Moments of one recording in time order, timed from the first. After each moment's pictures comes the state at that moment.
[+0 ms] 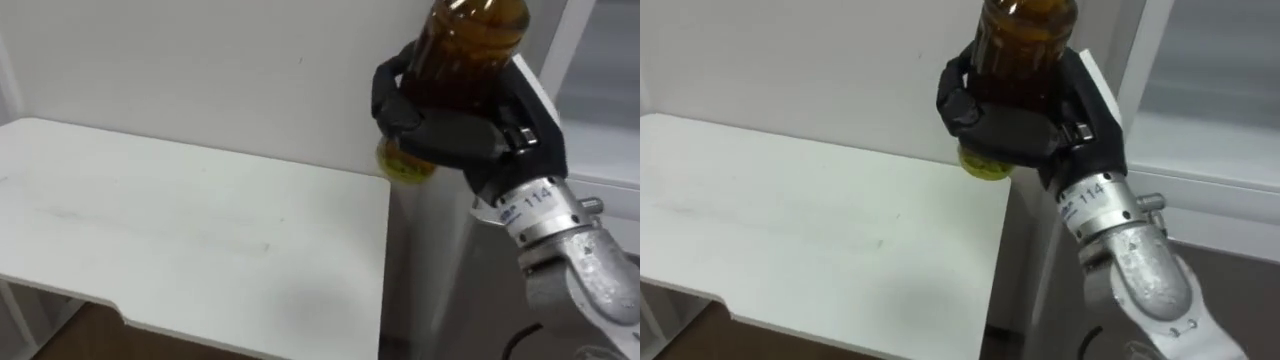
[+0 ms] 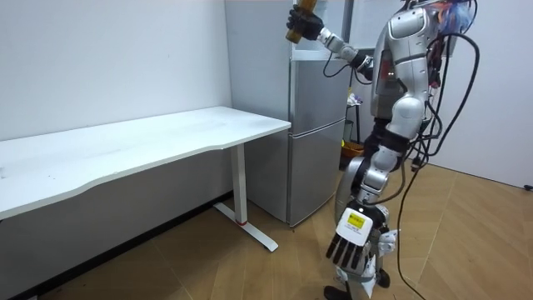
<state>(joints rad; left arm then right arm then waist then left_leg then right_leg) 0.30 0.22 0.11 1.01 0.17 0.08 0.13 -0.51 -0.53 0.09 -0.25 0.52 0.02 -0.15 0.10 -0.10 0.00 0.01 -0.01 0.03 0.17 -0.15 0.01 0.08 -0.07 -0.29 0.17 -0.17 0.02</state>
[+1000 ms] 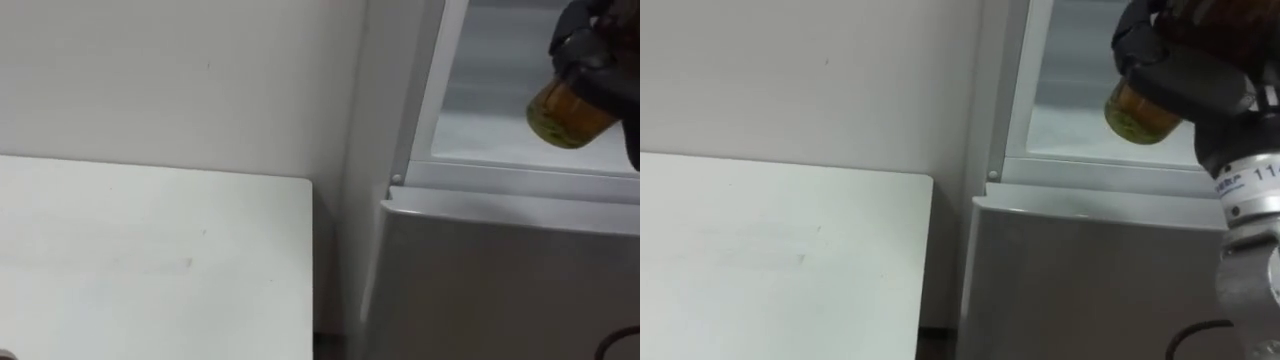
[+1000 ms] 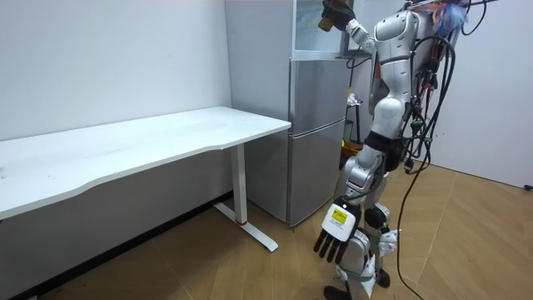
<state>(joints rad) 0.30 0.22 0.18 1.06 0.21 0.09 0.13 -0.44 -0.59 -0.19 -0.22 0.67 0.09 -0.24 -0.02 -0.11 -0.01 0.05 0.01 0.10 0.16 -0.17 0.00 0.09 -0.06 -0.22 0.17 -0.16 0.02</state>
